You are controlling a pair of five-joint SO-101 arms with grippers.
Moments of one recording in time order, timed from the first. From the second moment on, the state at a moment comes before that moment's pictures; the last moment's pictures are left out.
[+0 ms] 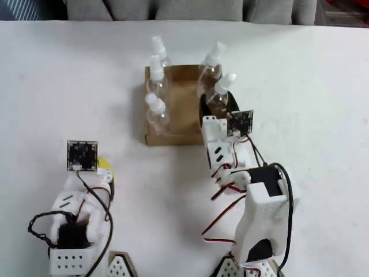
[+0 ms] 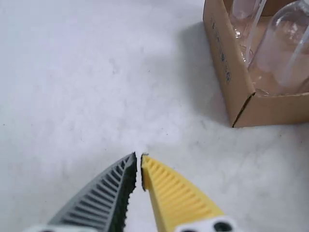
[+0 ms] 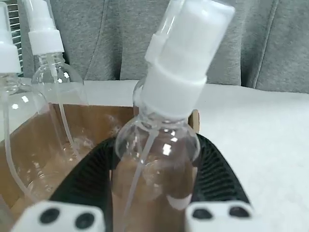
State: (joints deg) left arm -7.6 -104.0 97.1 54.2 0.0; right arm -11.7 21.9 59.5 -72.3 -0.9
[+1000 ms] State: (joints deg) left arm -7.6 -104.0 97.1 56.3 -0.1; right arm -16.7 22.3 62.2 -73.4 5.0
